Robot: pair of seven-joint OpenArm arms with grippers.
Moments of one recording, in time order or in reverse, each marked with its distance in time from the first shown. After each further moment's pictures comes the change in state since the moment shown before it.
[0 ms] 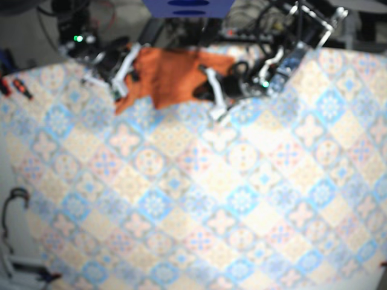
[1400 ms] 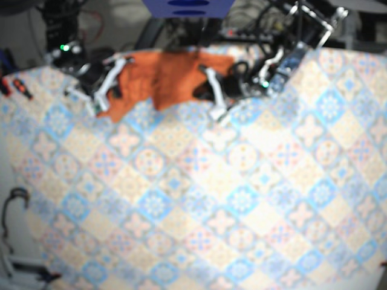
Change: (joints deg) left arm 0.0 0.0 0.0 0.0 0.0 0.0 0.0; right arm 2.4 1.5 6.4 0.5 0.4 0.0 0.2
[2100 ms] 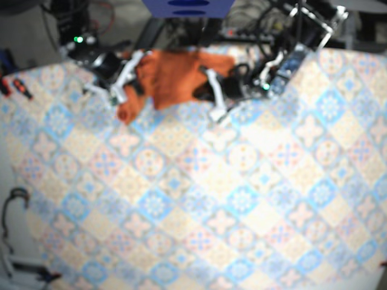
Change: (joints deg) left arm -1.2 0.0 0.2 -2.0 -0.5 -1.9 -0.1; right arm -1.7 0.3 -8.6 -0.1 -0.6 -0.2 11.8
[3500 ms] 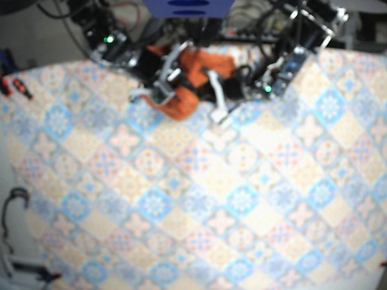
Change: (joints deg) left arm -0.9 0.0 -0.1 -1.7 -1.0 -1.2 0.0; right arm 7.2 0.9 -18.3 -0.3 0.0 0.0 6.6
